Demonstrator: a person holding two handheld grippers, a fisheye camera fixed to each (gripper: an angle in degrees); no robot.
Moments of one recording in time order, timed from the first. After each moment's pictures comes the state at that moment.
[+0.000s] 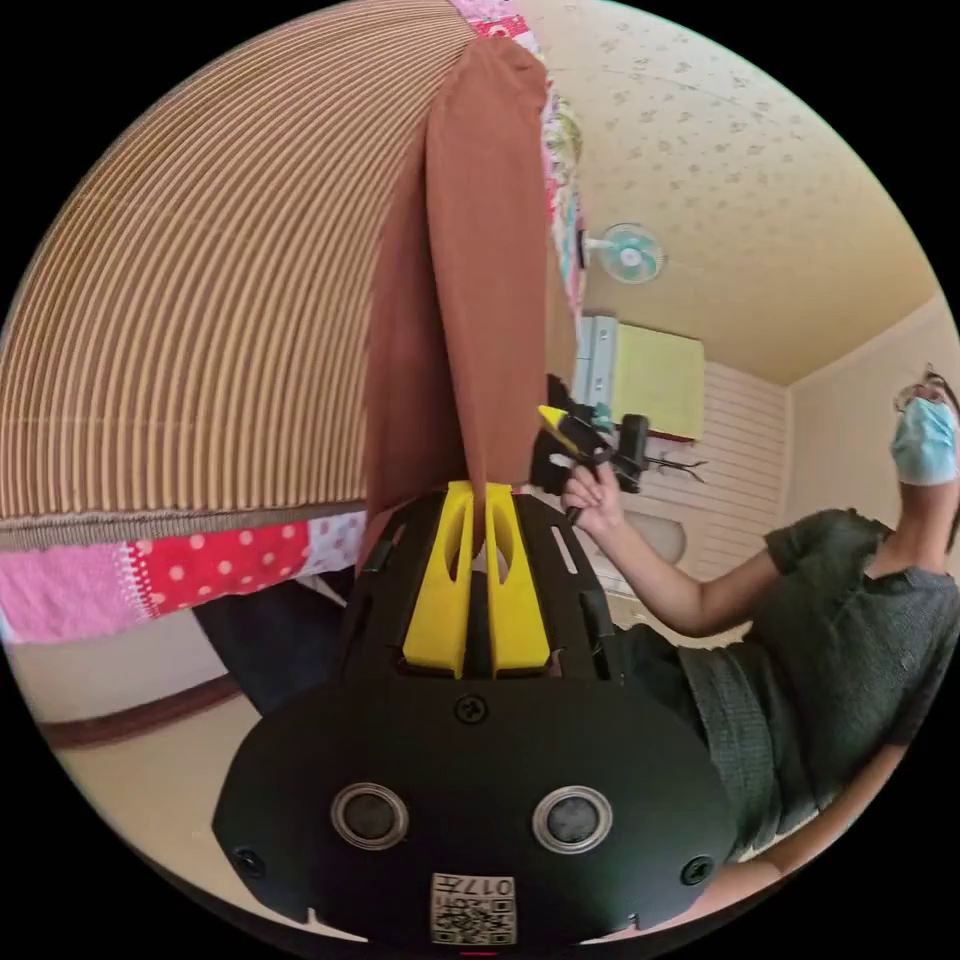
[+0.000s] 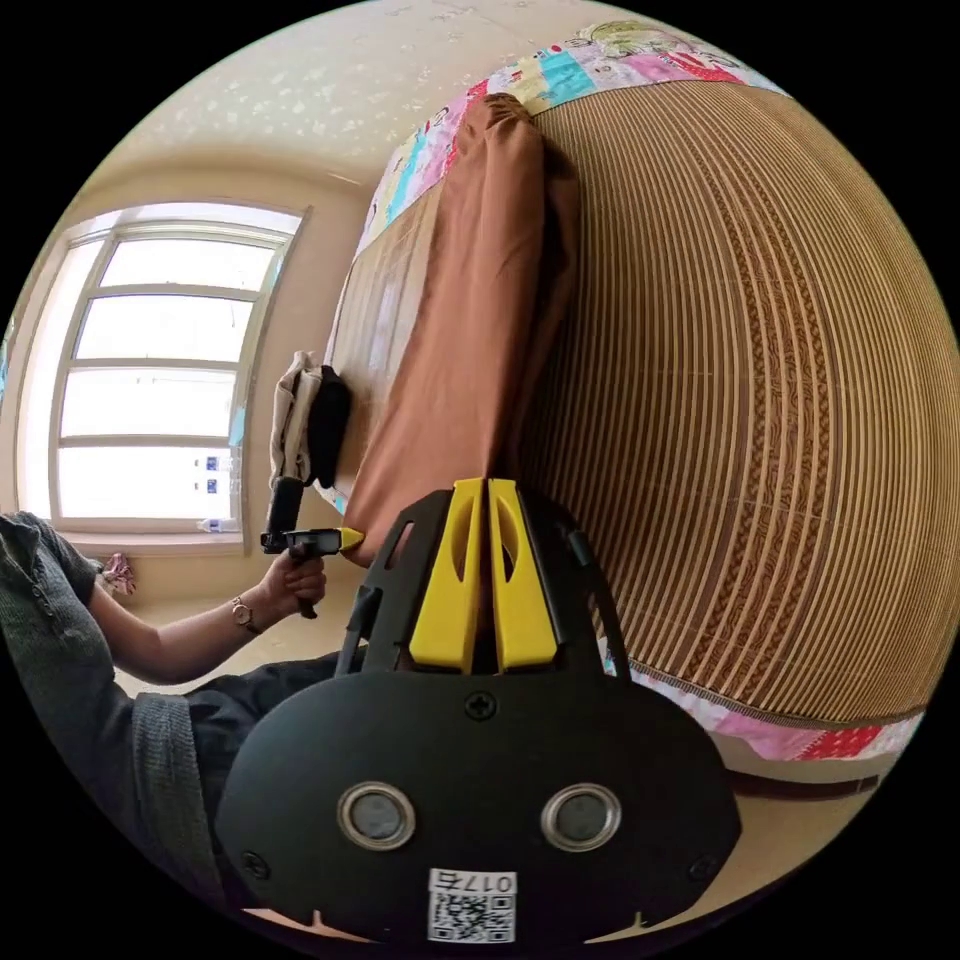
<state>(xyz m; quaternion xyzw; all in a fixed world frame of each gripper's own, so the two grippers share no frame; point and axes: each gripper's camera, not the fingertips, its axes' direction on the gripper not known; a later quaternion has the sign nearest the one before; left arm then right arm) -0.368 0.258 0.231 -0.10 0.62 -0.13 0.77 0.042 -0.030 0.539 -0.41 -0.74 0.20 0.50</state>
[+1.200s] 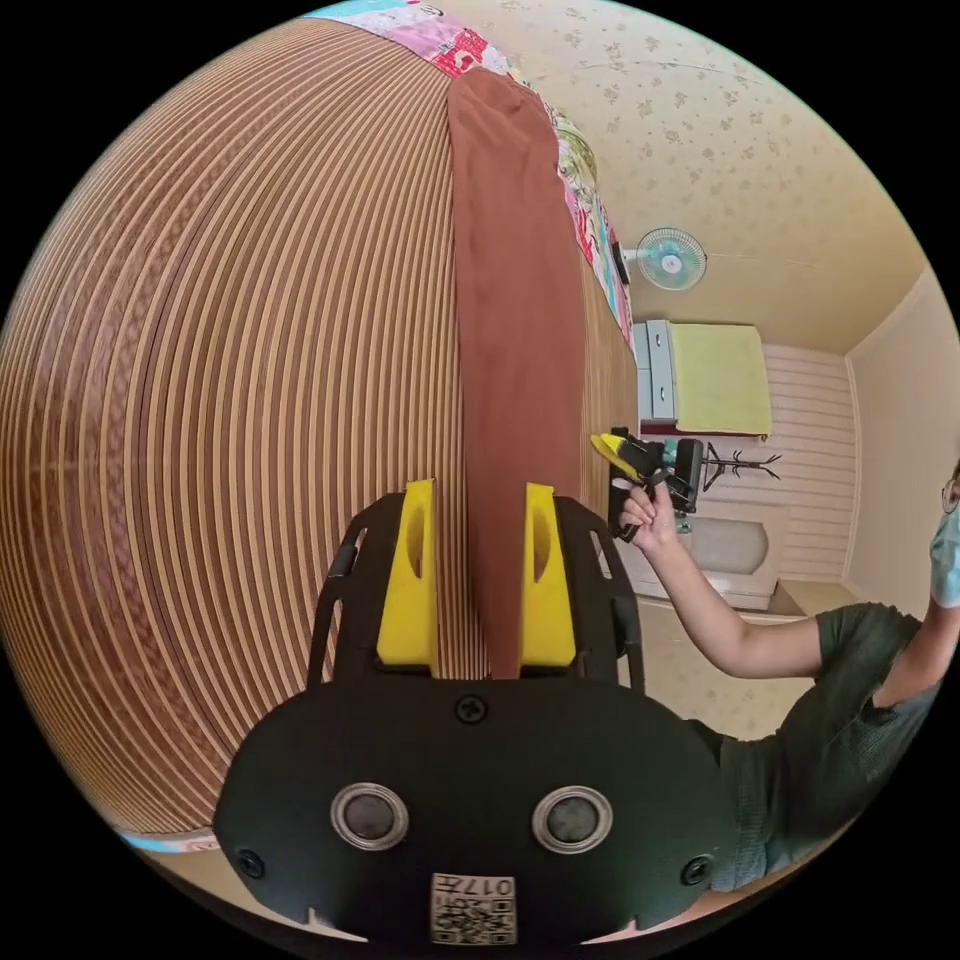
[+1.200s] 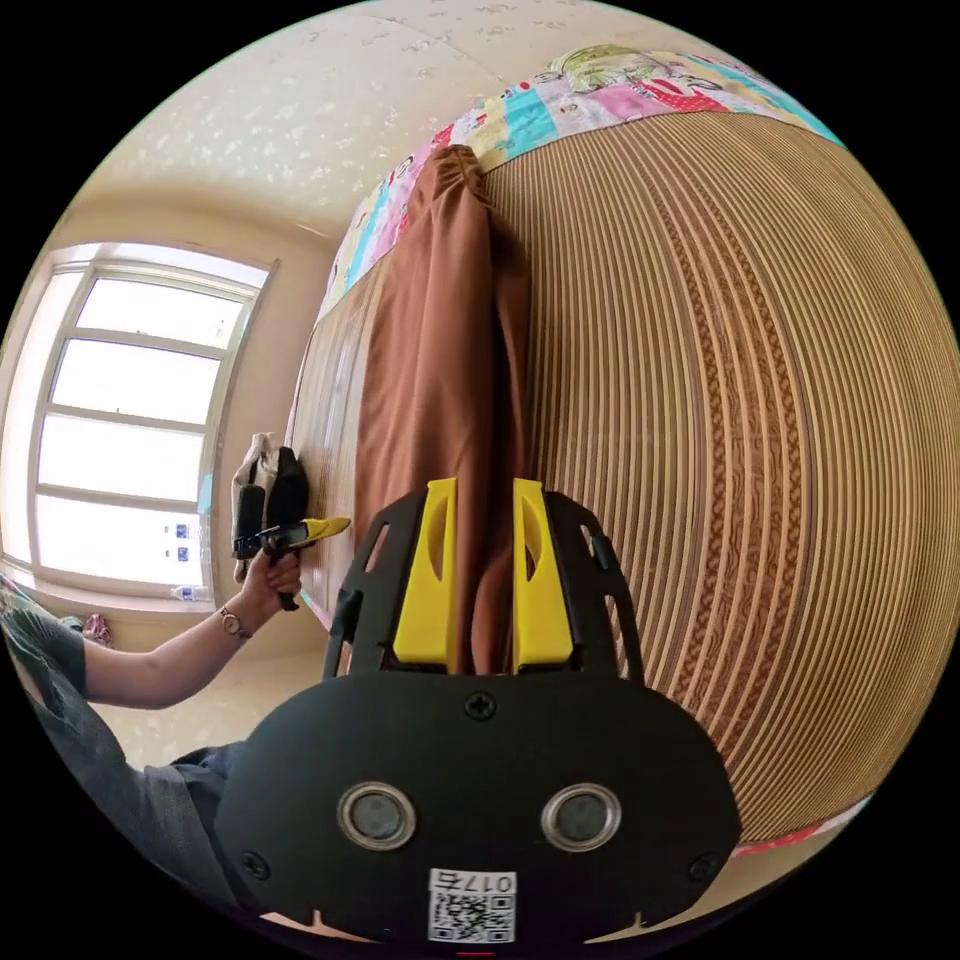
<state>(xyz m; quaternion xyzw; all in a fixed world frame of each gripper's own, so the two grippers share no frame) -0.425 0.101 0.236 -0.02 0.55 -0.07 0.83 0.014 -0.007 0.767 -0.37 -0.71 0.30 0.51</state>
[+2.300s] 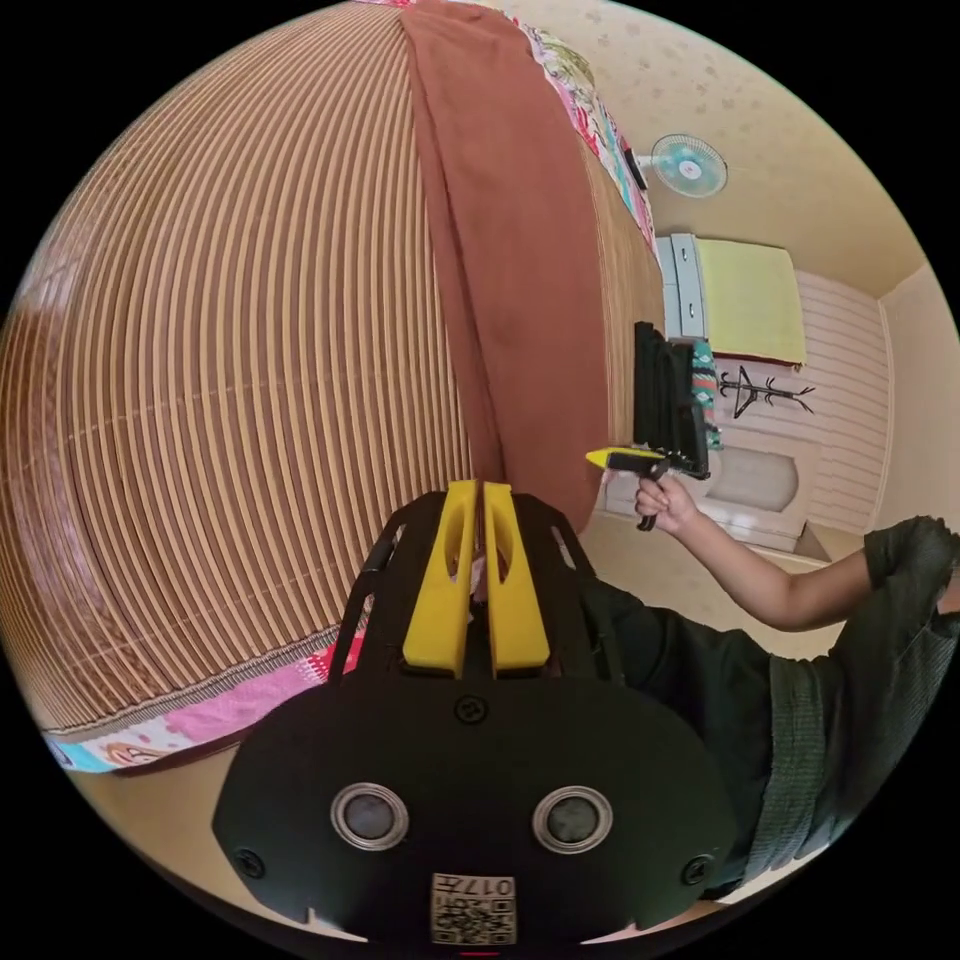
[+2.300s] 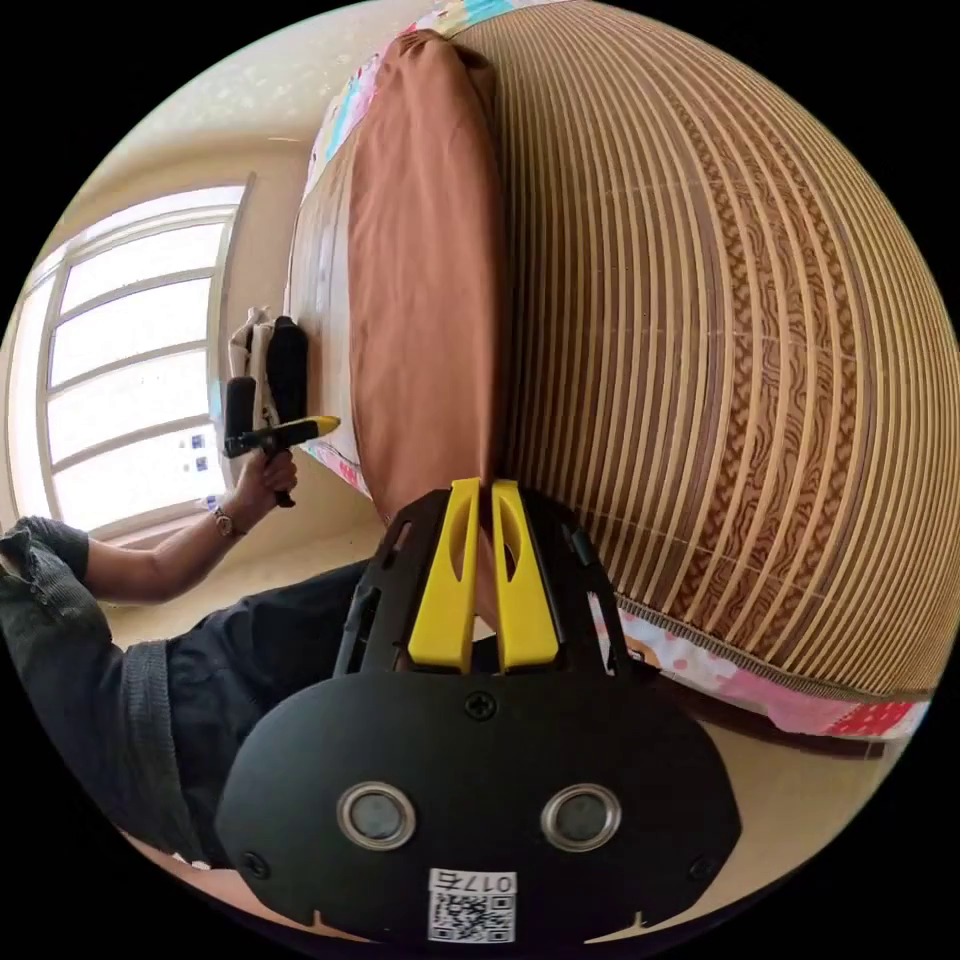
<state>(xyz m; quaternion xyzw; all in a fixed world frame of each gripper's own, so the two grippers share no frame) -0.336 0.195 0.227 -0.09 0.54 -0.02 0.84 0.067 0.093 0.703 -0.47 -0.77 0.14 0.41</state>
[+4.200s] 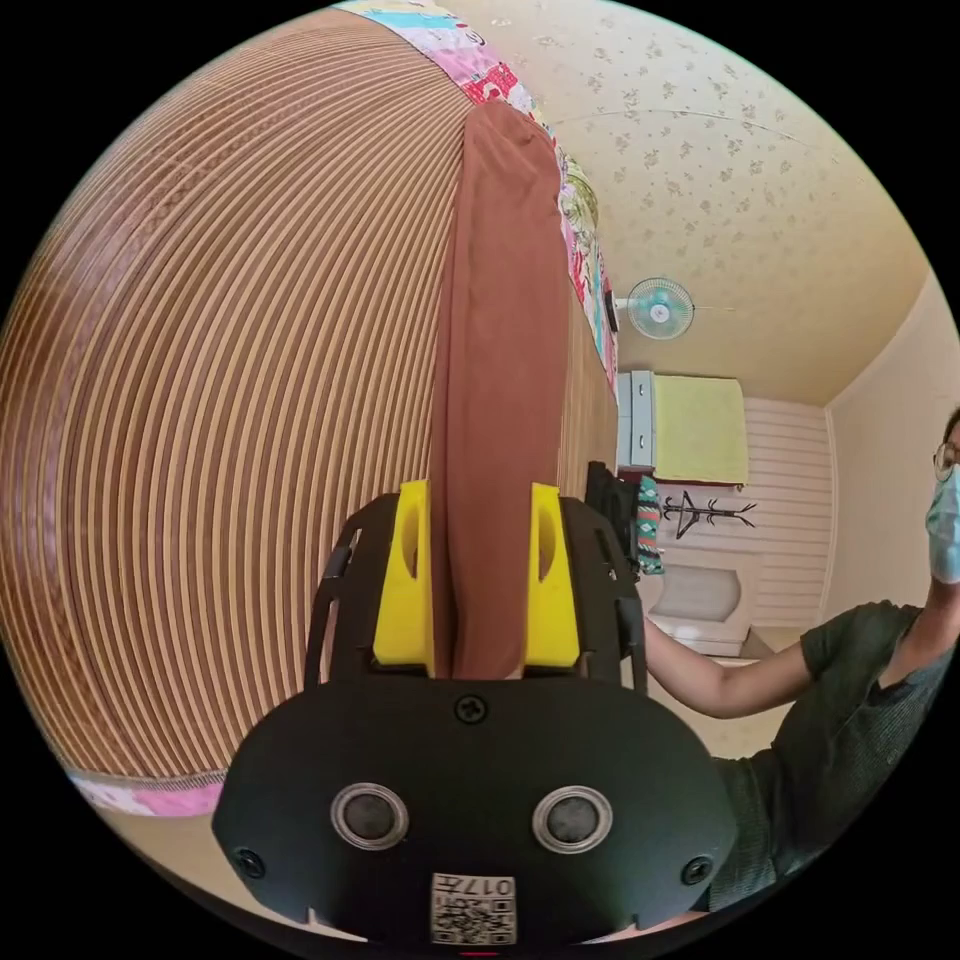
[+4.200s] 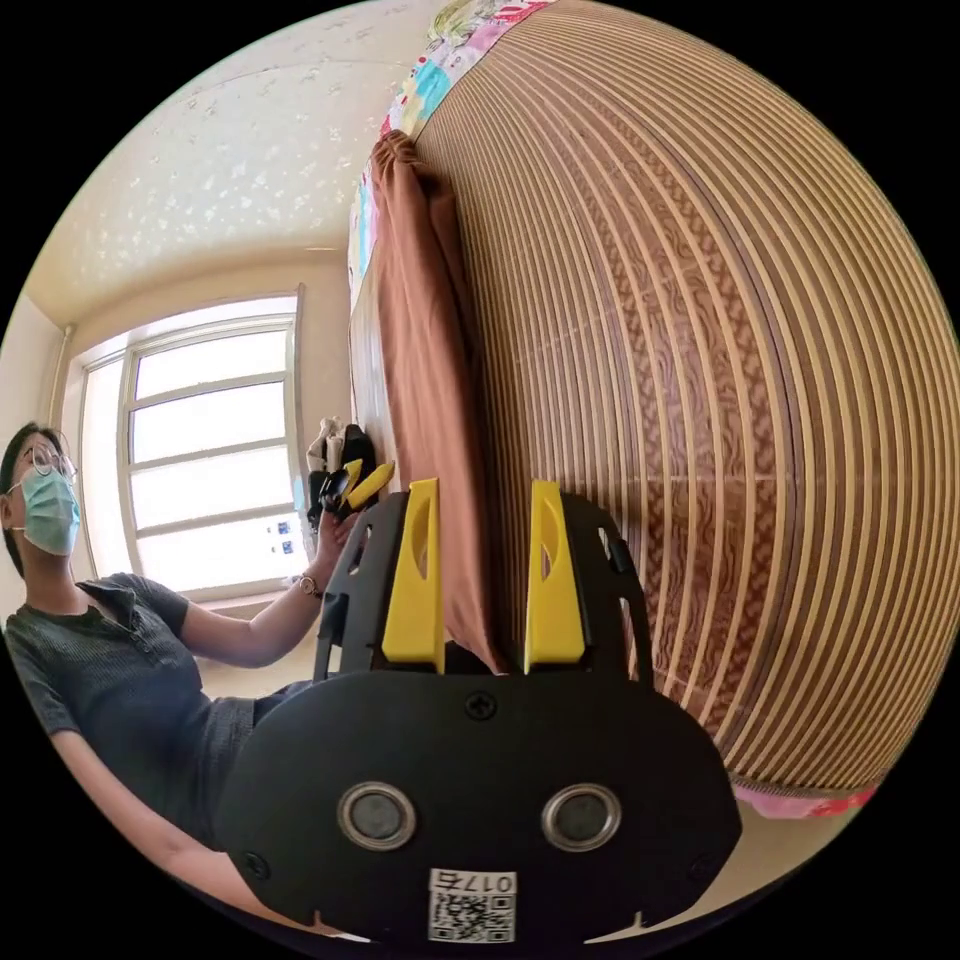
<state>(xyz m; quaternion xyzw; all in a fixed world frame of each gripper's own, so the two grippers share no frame) -0.296 0.111 0.245 0.00 0.59 -0.13 0.80 0.045 0.064 0.698 -0.41 -0.77 0.34 0.34</state>
